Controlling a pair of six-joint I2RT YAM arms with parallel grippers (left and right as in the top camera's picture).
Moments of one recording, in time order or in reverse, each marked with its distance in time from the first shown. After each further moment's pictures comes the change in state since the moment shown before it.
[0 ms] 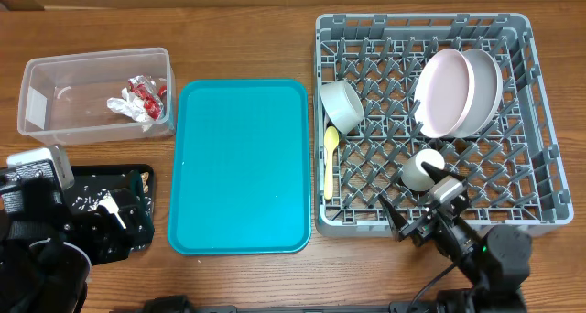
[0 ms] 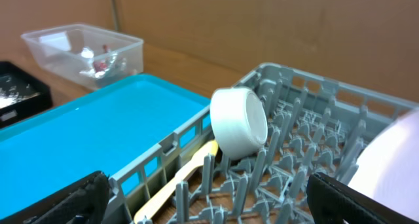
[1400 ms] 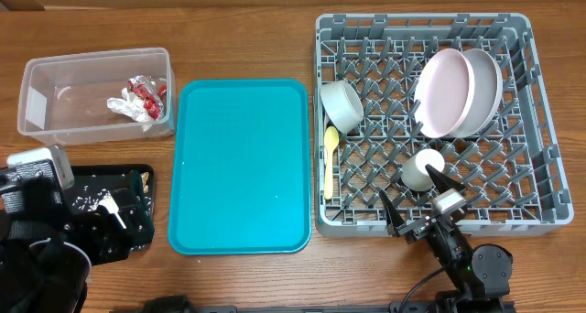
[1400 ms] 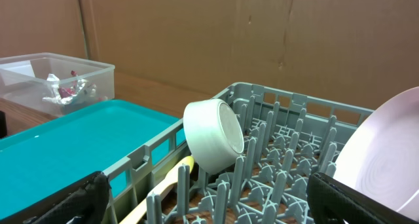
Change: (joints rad) left arm 0.000 0.000 0.000 0.000 0.000 0.000; right arm 0.052 -0.209 -0.254 0.243 0.154 0.096
